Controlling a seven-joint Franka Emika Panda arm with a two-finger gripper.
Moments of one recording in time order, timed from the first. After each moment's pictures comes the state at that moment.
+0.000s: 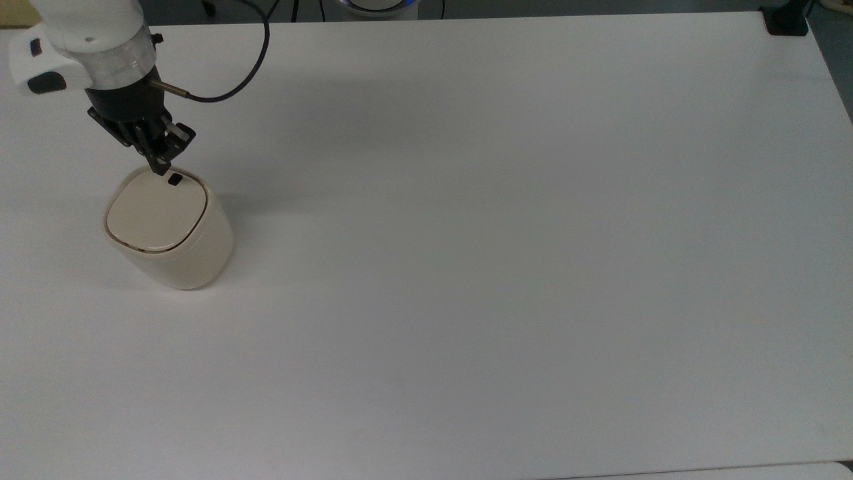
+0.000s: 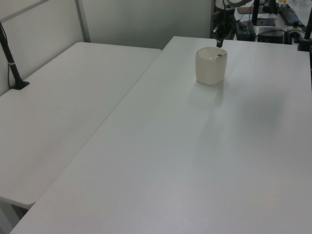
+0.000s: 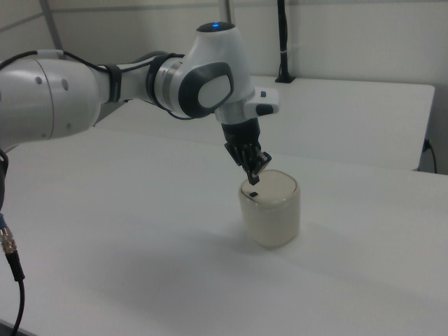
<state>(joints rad) -0.29 0.34 -0.01 -1.52 -0.05 1.99 0.07</state>
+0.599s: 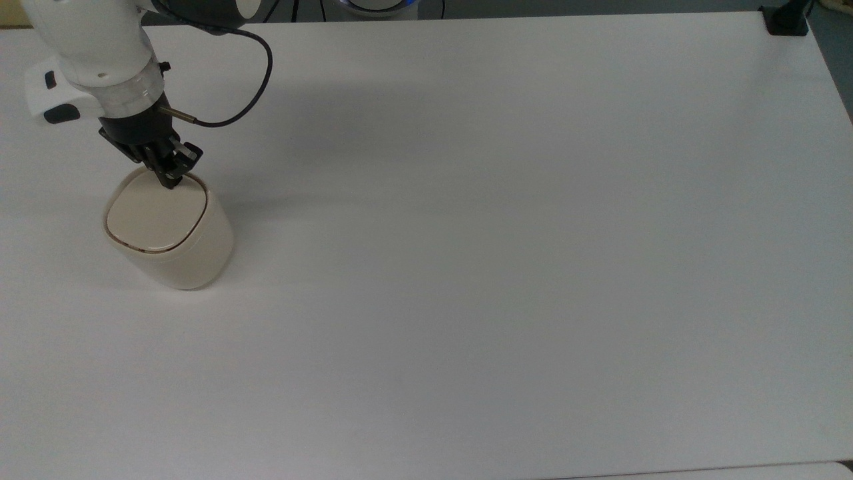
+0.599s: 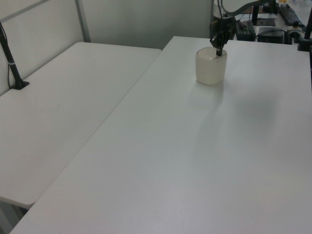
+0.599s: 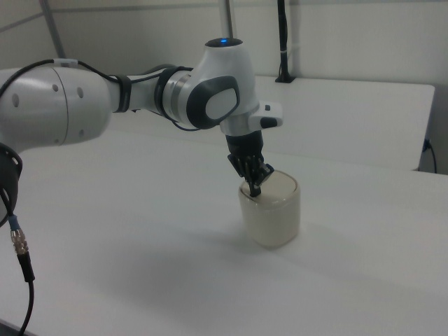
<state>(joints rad) -0.29 0.39 -0.02 -1.52 -0.06 1.99 0.07</state>
